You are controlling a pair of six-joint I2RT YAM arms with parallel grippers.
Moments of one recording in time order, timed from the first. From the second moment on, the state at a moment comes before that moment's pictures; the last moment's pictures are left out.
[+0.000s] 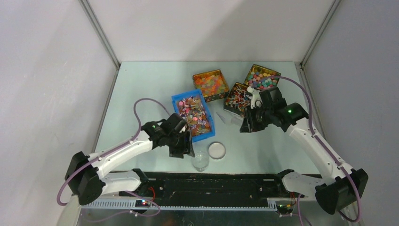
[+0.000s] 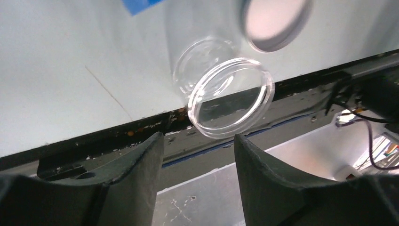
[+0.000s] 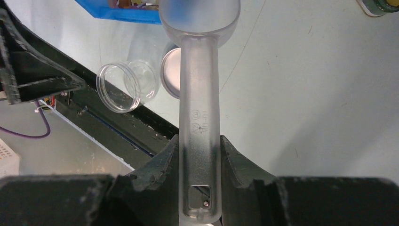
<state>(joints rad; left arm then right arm) -0.78 1.17 0.87 -0.83 0.17 -0.83 0.43 1.14 1.11 -0.94 -0.34 0.23</state>
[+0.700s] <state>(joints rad) -0.80 1.28 0.75 -0.67 0.17 -0.91 0.53 1.15 1.16 -0.96 -0.33 0.26</state>
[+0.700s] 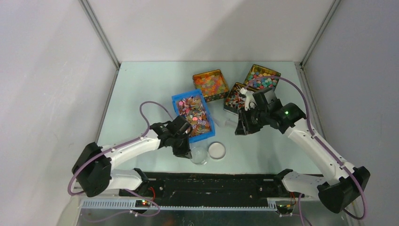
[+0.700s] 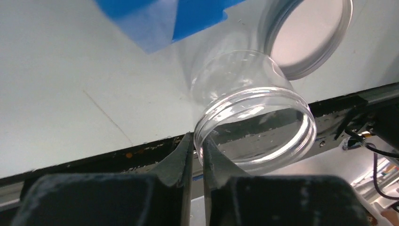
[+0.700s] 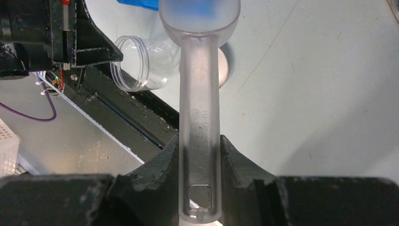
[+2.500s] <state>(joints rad) -0.37 0.92 0.73 -0.66 0.29 -0.88 0.89 1.34 1.31 -1.00 -0.11 0.26</state>
